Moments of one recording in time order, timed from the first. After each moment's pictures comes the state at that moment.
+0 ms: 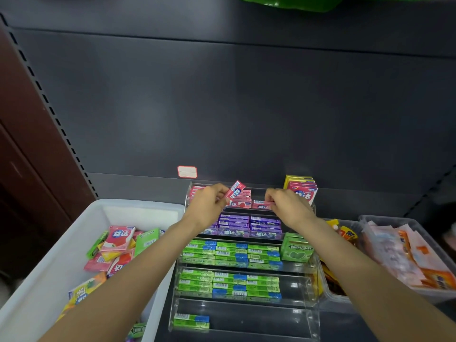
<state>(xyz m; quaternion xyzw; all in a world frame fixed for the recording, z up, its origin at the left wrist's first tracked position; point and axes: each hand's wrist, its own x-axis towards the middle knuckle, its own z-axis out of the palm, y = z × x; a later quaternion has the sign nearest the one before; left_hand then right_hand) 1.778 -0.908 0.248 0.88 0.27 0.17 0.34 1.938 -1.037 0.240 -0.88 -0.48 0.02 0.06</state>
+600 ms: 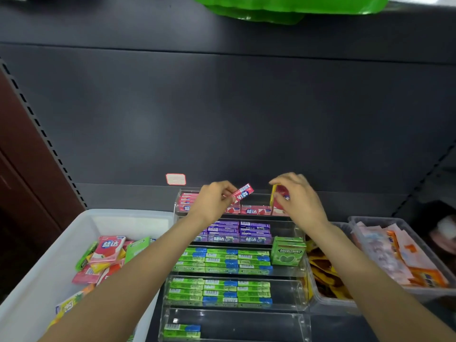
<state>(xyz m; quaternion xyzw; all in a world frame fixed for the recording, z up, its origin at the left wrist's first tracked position) 1.811 -0.918 0.259 0.90 0.24 0.18 0.33 1.948 -1.074 0.268 -0.85 -0.46 -0.08 0.24</state>
